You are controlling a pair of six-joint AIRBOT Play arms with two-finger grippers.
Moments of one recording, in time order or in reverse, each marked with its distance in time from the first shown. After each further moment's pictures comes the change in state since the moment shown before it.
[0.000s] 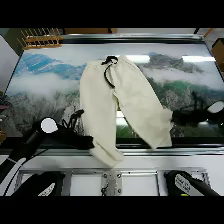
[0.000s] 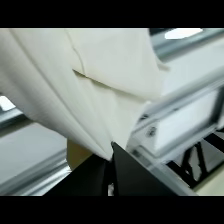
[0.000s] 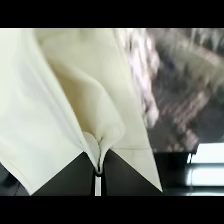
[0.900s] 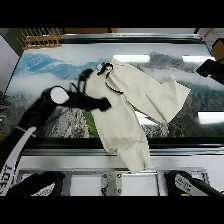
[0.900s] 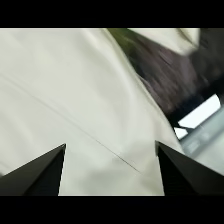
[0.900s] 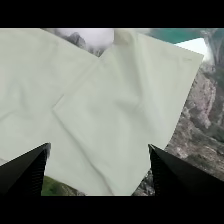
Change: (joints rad) left arm 0.053 -0.336 0.530 0.169 0.307 0.006; right arm 0.038 -0.036 0.626 -0.119 0.086 0.103
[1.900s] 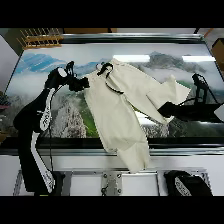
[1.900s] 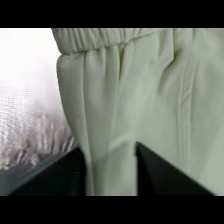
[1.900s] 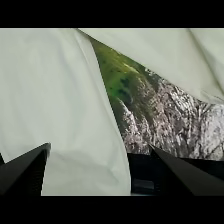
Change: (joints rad) left arm 0.270 -0.884 0.784 0.082 -0.079 -0.043; right arm 0.284 0.364 -0.588 0.117 -0.034 0.100
